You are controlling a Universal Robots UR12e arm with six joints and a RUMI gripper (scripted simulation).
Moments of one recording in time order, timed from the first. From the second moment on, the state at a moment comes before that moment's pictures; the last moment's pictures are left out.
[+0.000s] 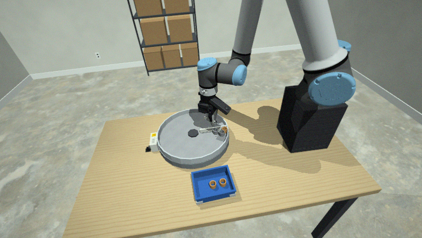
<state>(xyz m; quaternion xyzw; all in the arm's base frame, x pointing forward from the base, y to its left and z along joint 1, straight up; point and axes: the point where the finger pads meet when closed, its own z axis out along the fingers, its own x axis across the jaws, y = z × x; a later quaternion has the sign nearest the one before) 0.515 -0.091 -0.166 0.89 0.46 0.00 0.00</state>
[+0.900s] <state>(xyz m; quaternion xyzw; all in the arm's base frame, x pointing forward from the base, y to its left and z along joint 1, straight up) 0.640 -0.108 -0.165 0.89 0.46 0.00 0.00</state>
